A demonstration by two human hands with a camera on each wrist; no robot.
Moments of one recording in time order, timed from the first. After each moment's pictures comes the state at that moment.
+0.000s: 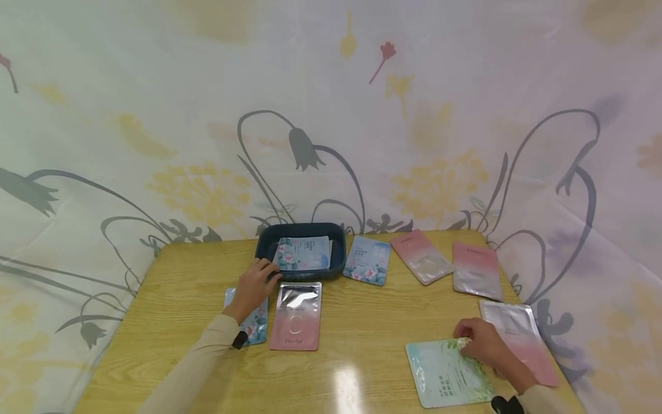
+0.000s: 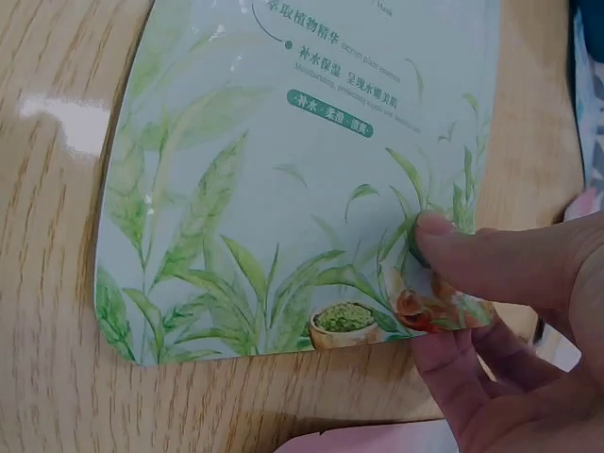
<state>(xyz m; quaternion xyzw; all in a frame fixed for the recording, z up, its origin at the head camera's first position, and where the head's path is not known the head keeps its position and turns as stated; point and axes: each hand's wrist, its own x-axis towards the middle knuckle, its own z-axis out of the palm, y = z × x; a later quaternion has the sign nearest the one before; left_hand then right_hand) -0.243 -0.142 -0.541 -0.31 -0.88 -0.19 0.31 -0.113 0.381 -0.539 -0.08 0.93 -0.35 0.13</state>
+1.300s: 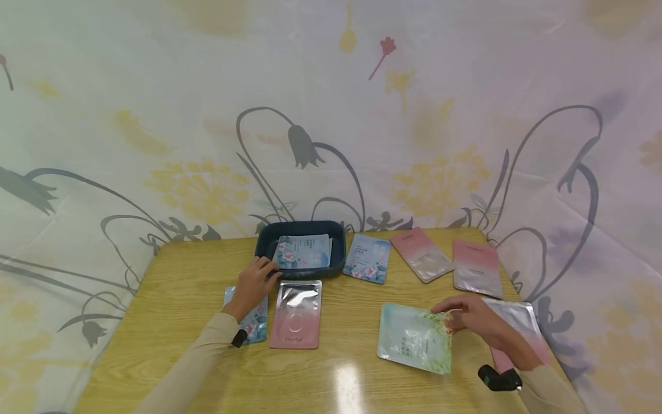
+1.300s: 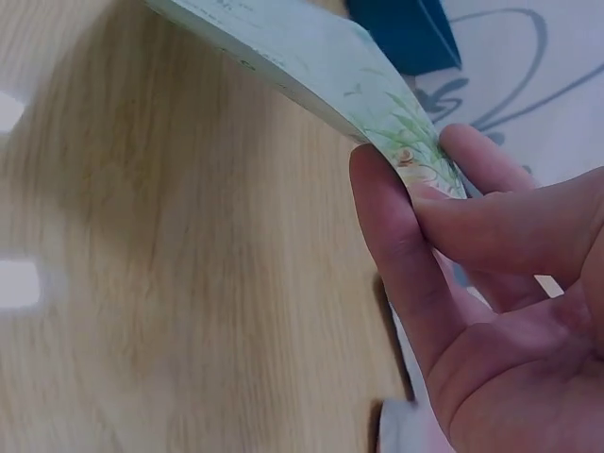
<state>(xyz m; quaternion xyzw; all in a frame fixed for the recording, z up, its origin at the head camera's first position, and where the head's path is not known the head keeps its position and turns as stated) -0.245 -0.142 -0.542 -0.31 -0.88 -0.19 0.30 -0.139 0.368 -0.489 -0.13 0.76 -0.58 0.25</state>
